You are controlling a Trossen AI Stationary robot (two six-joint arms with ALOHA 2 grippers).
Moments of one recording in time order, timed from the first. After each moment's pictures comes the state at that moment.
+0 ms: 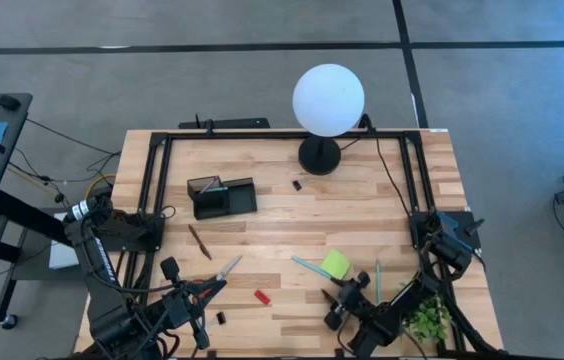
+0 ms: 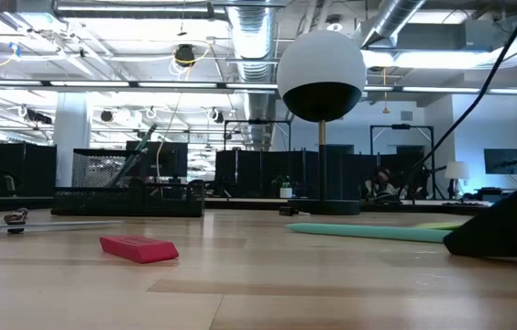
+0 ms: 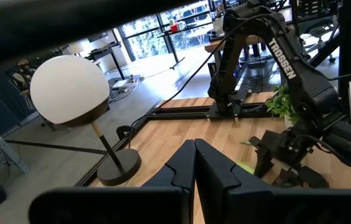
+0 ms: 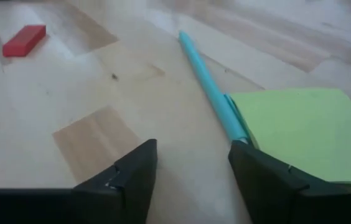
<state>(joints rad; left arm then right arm) -1.03 1.75 1.74 -1.31 -1.44 -1.06 0.88 2.23 1.15 -0.64 1.04 1.66</state>
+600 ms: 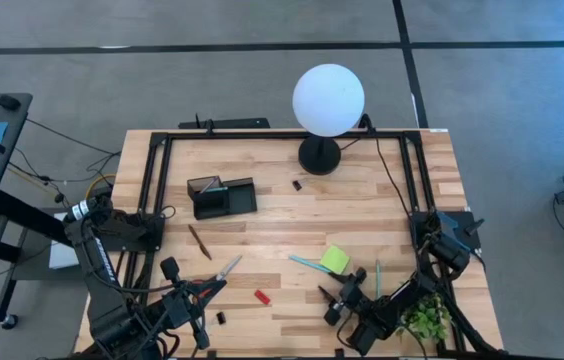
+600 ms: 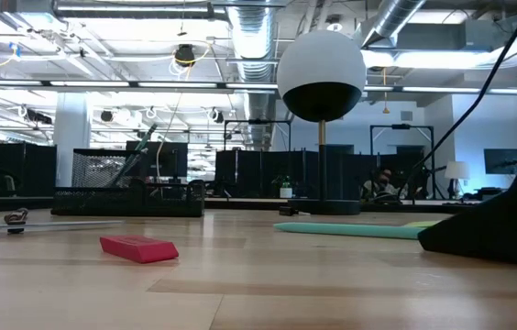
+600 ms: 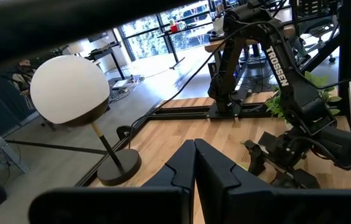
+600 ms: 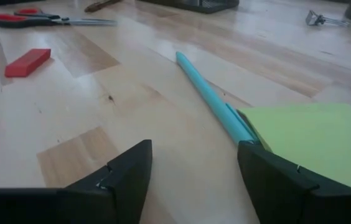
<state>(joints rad) -1.03 1.75 1.74 -1.31 -1.44 -1.06 0.88 2.23 1.05 -0.35 1.19 1.48</state>
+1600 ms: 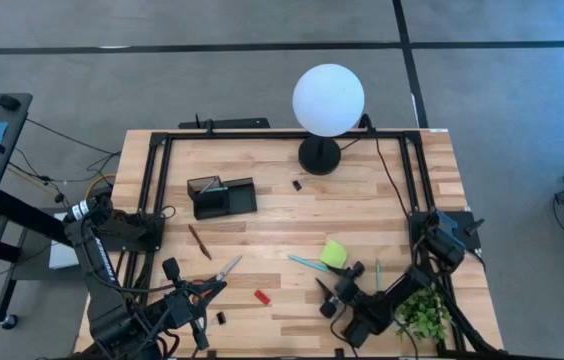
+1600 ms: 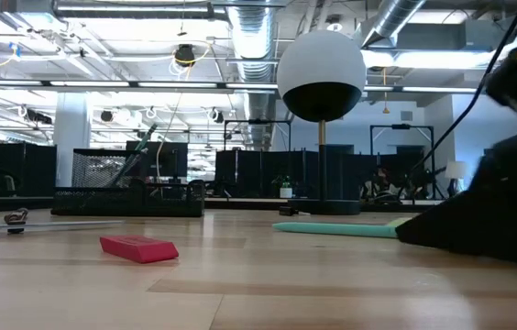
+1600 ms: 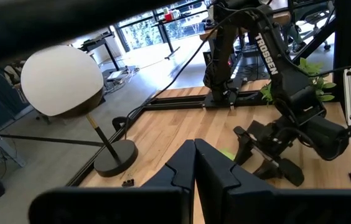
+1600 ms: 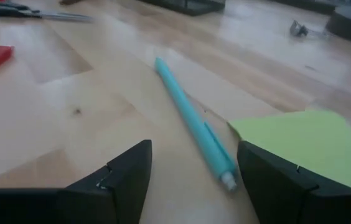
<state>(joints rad) -1.03 1.75 1.74 -1.32 -1.39 -1.06 0.81 2.23 1.06 -0.47 1.18 1.48</state>
